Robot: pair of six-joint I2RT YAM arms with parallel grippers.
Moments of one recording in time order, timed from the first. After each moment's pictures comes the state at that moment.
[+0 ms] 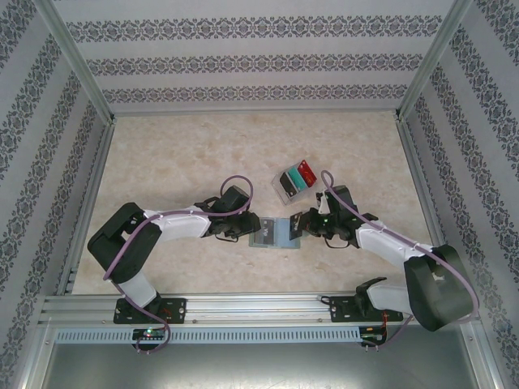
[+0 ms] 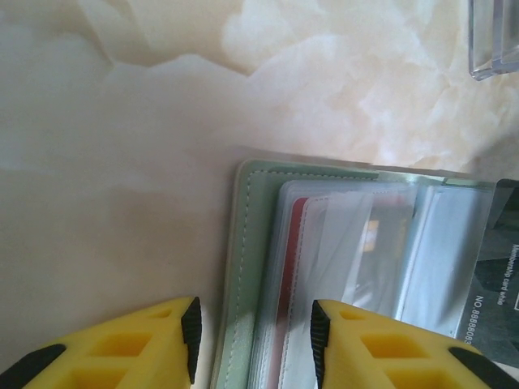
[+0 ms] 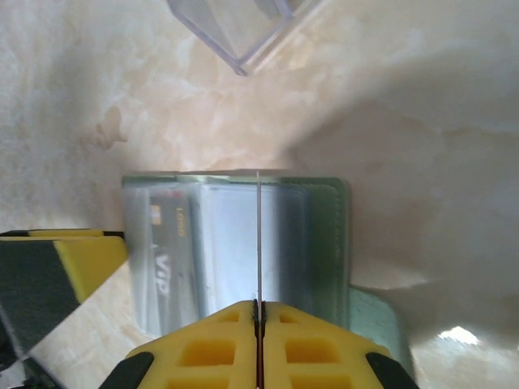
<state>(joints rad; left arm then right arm) -0.71 1.68 0.83 -0.15 0.19 -0.97 0.36 1.25 0.49 -0.19 -0.44 0.73</state>
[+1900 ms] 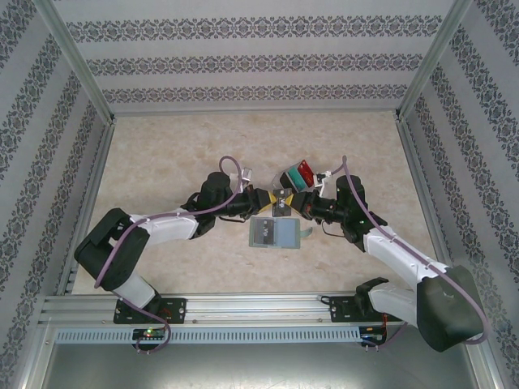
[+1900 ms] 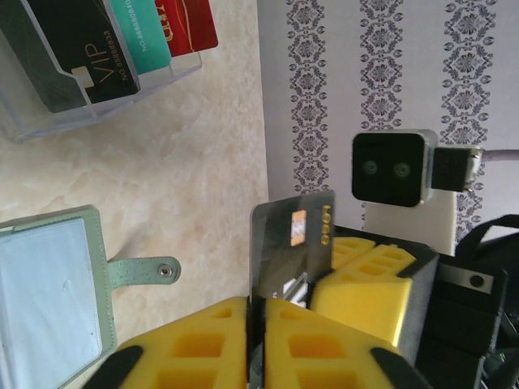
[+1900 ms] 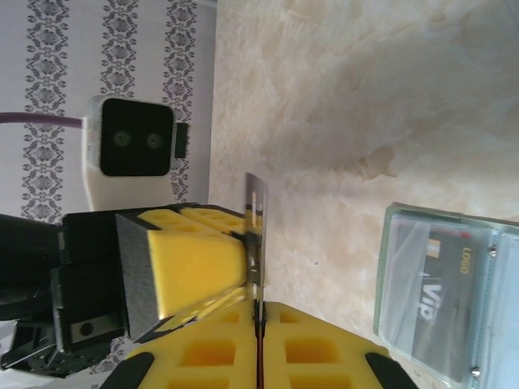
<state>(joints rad) -0.63 1.58 0.73 0.55 0.58 -1.22 0.34 1.12 0.51 0.14 -0.72 1.03</state>
